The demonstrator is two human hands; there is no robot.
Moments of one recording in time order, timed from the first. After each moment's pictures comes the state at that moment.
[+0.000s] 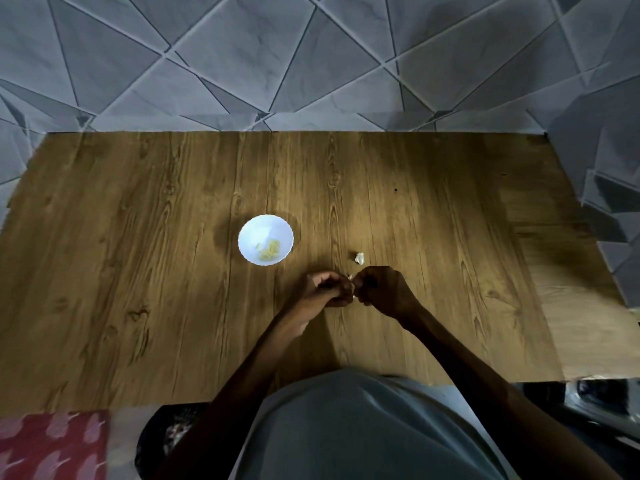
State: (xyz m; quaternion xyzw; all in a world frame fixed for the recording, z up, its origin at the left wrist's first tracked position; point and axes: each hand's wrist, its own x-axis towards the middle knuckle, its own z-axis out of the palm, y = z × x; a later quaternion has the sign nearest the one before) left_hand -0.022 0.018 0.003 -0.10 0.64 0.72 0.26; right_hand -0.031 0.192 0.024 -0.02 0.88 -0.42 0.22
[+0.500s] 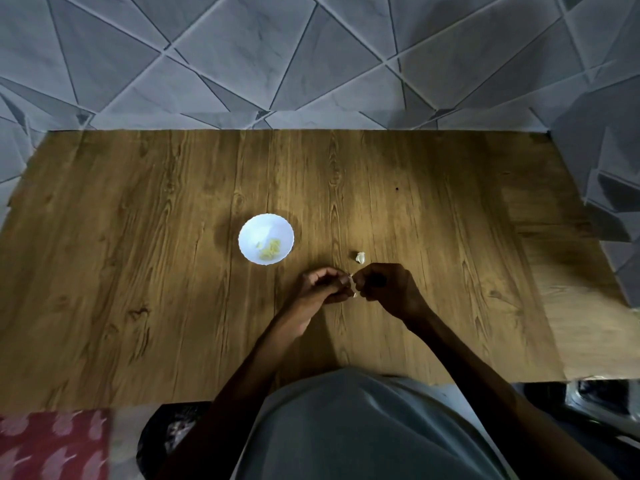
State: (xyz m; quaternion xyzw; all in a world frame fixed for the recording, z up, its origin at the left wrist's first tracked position) left_hand -0.022 0.017 0.002 -0.11 0.58 0.77 0.24; right_hand -0.027 0.199 0.029 -0.04 0.87 -0.47 0.15
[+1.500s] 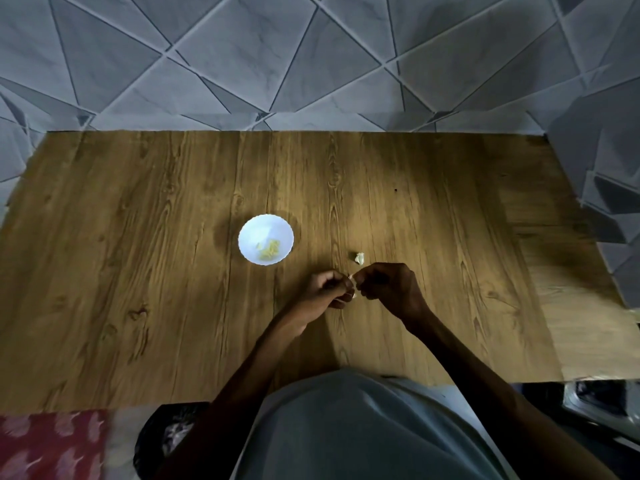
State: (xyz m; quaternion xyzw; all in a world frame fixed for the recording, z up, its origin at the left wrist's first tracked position) left_hand -0.023 0.020 0.019 -0.08 0.66 0.68 0.30; right_hand -0.025 0.200 0.027 0.00 0.84 -0.52 0.13
